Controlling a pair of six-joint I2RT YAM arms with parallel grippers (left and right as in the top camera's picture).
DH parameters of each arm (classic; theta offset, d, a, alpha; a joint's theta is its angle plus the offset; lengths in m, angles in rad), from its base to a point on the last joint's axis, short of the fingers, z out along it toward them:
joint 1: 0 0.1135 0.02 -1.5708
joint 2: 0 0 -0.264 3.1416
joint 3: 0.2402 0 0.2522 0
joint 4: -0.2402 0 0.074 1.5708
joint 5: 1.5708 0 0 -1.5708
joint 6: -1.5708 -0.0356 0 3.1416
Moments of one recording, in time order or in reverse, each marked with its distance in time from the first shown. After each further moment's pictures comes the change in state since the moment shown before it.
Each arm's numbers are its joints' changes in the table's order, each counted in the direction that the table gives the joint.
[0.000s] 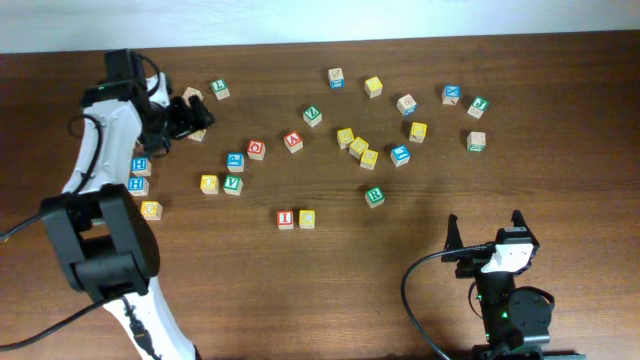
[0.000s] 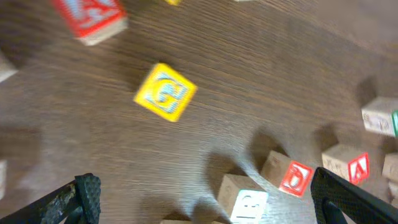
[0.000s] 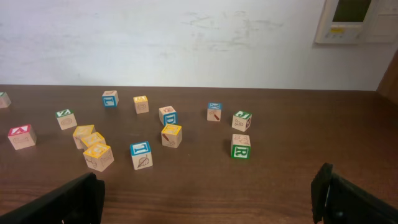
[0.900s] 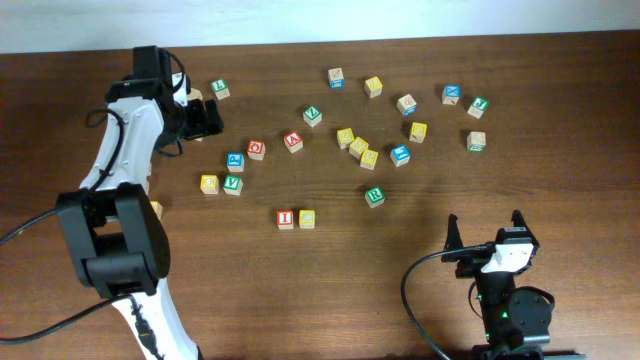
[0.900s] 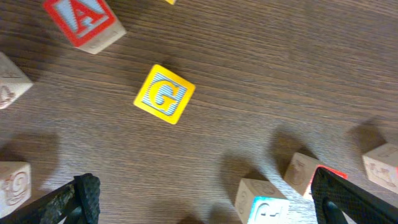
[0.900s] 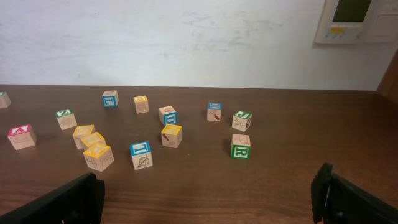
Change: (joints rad) left arm -0.072 0.000 -0.003 0.003 -0.177 -0.042; right arm 0.000 0.000 0.000 0.000 0.000 0.000
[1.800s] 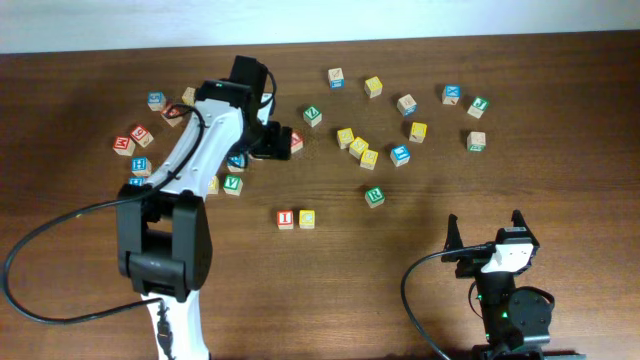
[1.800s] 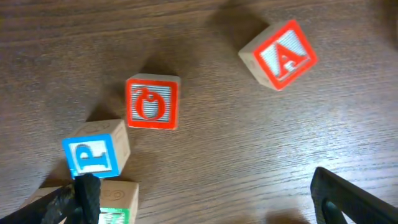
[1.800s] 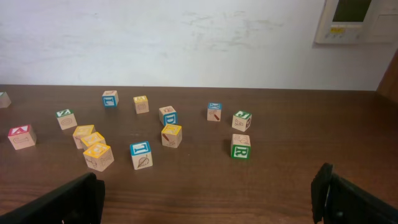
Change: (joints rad) left arm -0.319 0.000 0.000 -0.146 -0.053 -0.008; right arm 0.000 0.000 0.000 0.000 0.000 0.000
